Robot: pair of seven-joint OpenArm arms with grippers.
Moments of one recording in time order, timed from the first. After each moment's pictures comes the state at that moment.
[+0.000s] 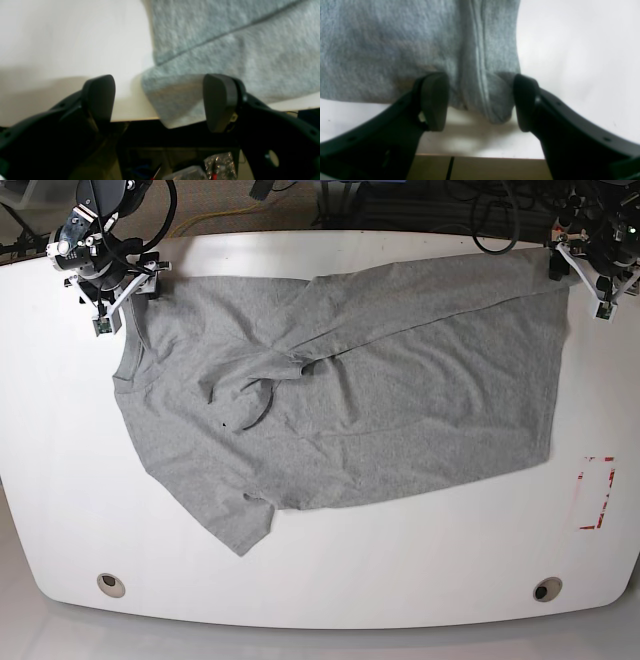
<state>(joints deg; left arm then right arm) 26.1 -15.4 -43.0 102.2 -17.6 -42.9 59.8 -17.4 3.5 41.0 100.2 11.8 41.1 -63.4</state>
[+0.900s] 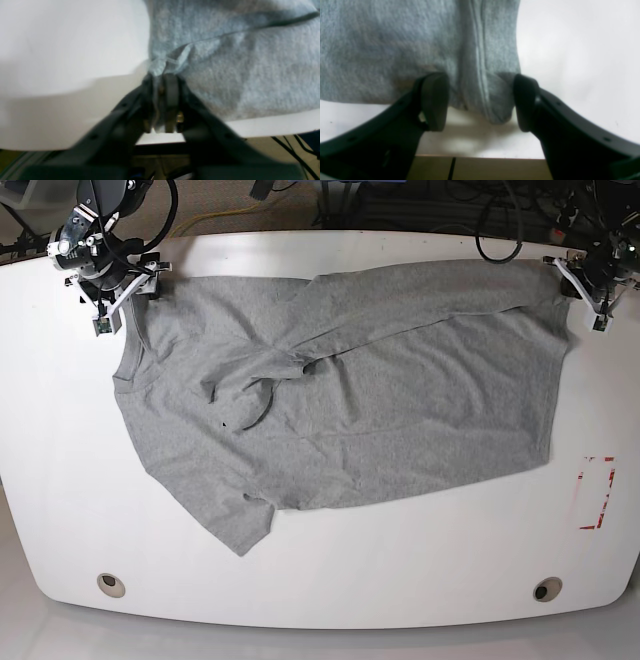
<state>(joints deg) 22.9 -16.8 -40.5 95.0 -17.9 -43.0 58.6 -17.4 3.4 41.0 100.2 12.2 41.1 -63.5</state>
